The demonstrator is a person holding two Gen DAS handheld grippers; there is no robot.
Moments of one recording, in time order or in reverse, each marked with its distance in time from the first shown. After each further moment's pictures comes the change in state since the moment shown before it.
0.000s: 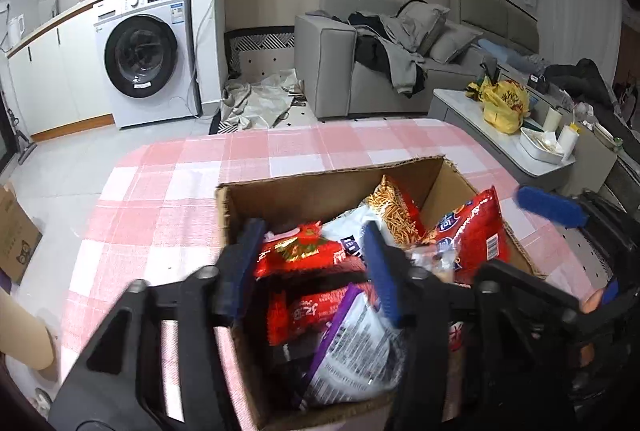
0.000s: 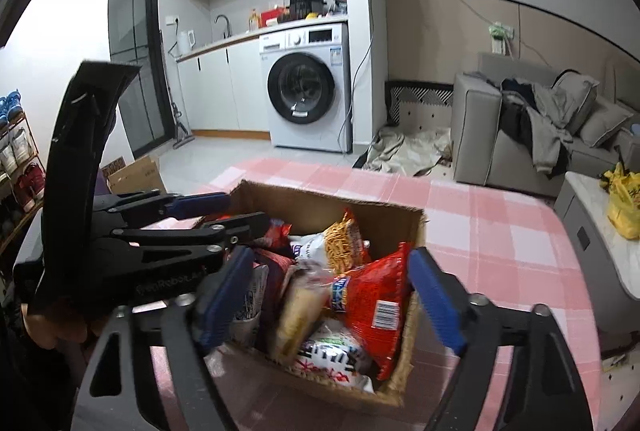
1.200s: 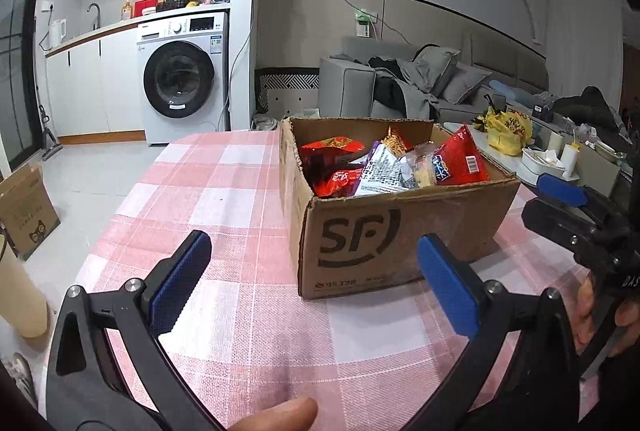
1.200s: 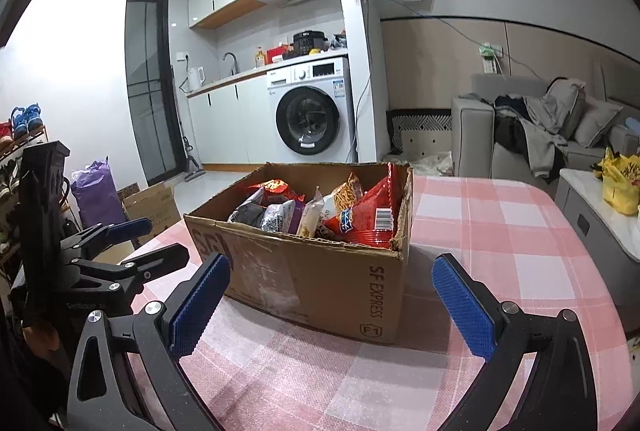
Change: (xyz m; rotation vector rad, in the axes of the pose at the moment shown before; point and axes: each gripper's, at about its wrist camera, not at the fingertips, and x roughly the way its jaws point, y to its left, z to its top) left arm -0.115 0.016 -0.141 -0.046 -0.200 0.062; right arm -0.071 0.007 -0.099 0.036 -0.157 0.039
